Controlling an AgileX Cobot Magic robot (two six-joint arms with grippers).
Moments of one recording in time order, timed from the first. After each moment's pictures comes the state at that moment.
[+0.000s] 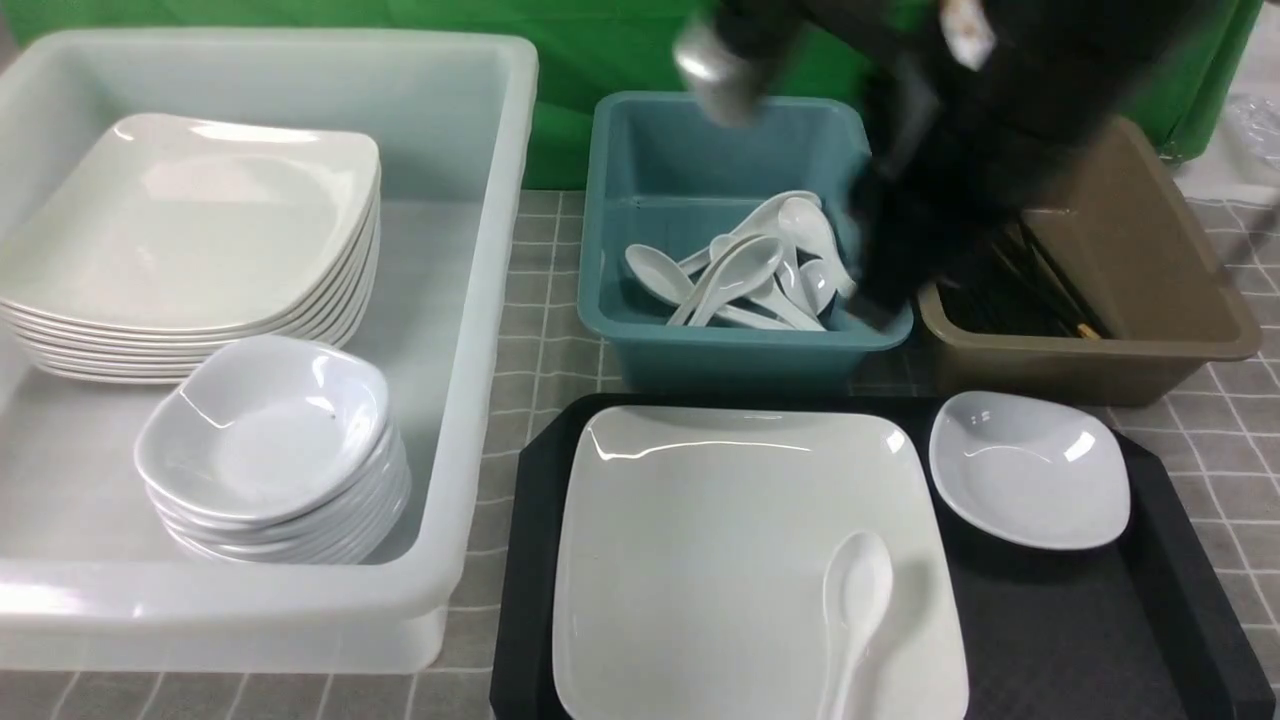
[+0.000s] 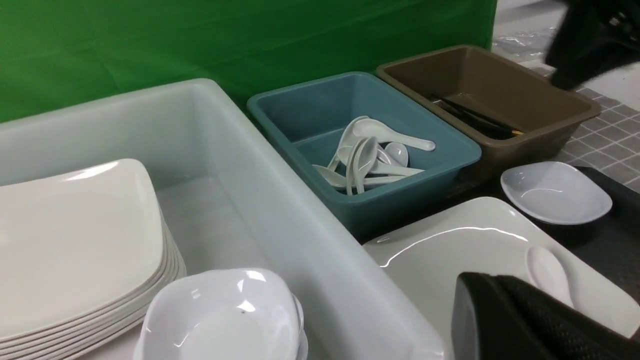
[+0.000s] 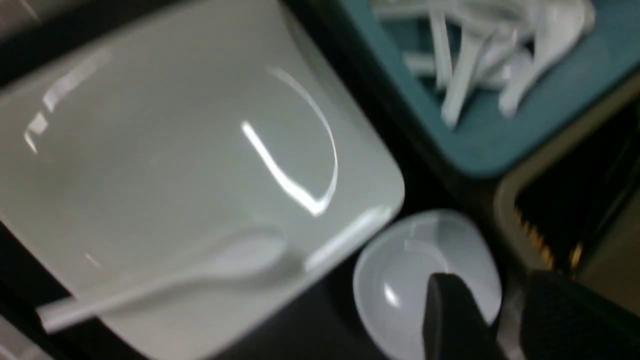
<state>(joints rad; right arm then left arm) 0.65 1.56 -1.57 -0.27 1.15 -0.23 -0.28 0.37 -0.78 -0.26 0.76 0.29</state>
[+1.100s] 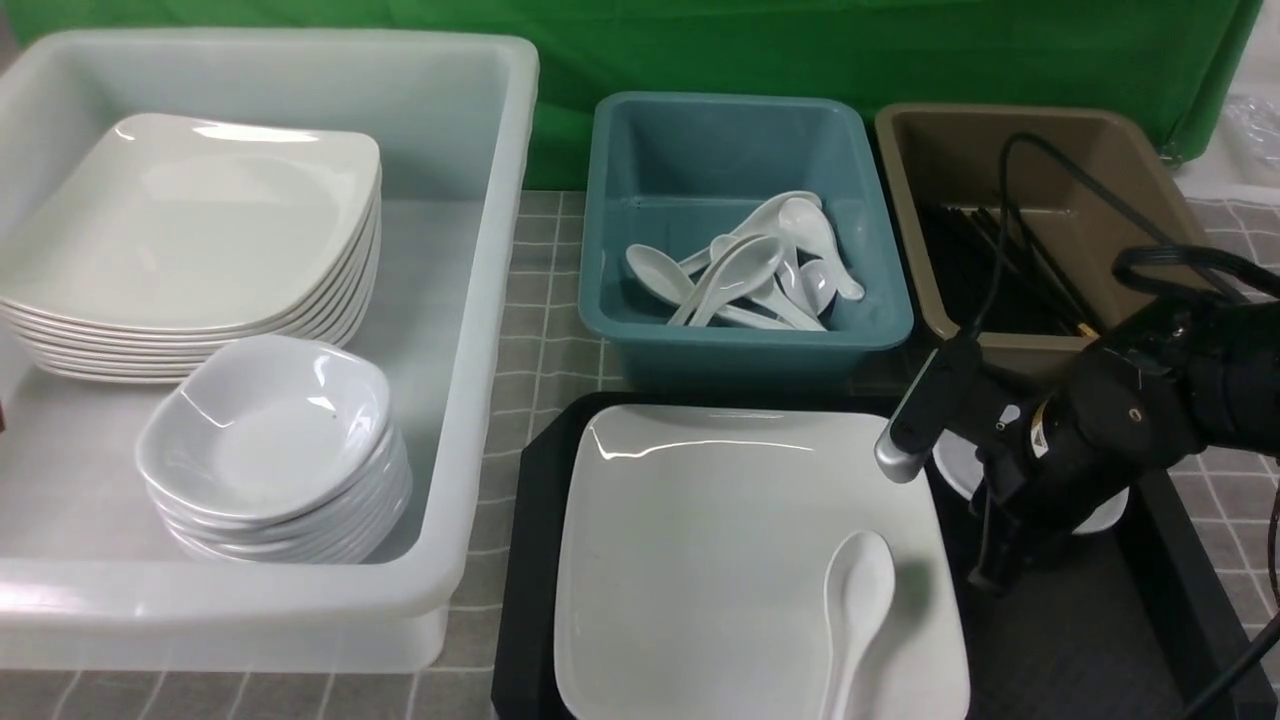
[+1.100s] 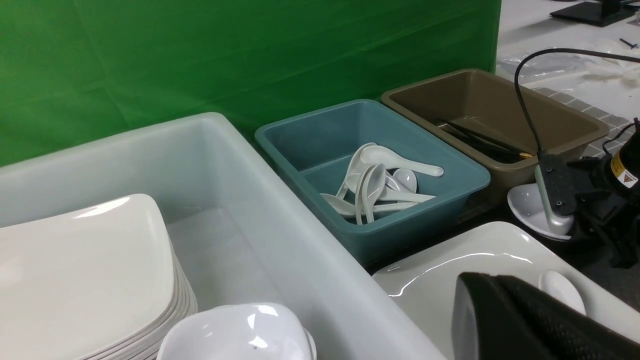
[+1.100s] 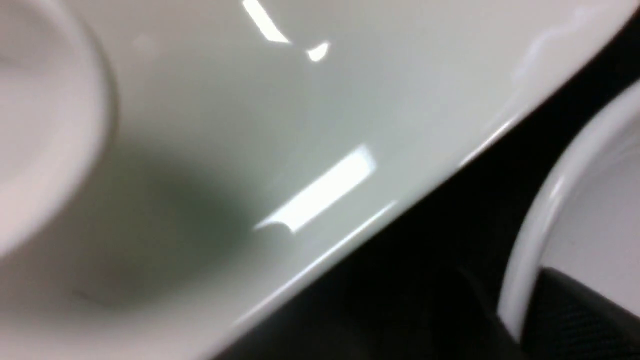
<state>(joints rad) 0.36 1.78 -0.98 -0.30 0.42 -0.37 -0.28 0.38 -0.77 -0.28 0.70 0.34</state>
